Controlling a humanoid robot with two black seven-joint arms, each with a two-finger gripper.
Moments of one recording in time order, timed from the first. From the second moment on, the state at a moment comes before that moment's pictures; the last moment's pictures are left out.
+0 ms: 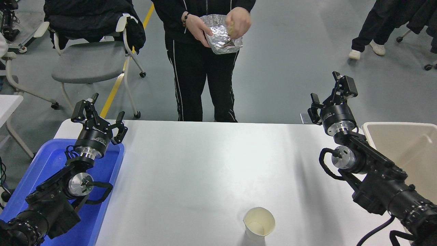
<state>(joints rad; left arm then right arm) -0.59 0.29 -0.87 -0.45 0.19 -0.49 -0.64 0.75 -0.20 0.76 0.64 -0.20 -0.09 0.54</state>
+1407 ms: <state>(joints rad) -0.59 0.29 -0.87 -0.45 0.19 -0.49 -0.64 0.77 -0.20 0.73 0.67 -0.20 -0.07 0.55</state>
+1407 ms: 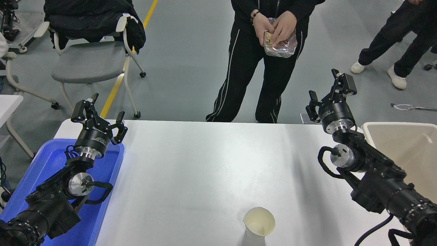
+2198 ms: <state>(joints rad) -0.59 0.29 -0.87 -0.45 0.19 -0.49 -0.64 1.42 -0.20 -0.63 0.90 -0.06 -0.11 0.32</state>
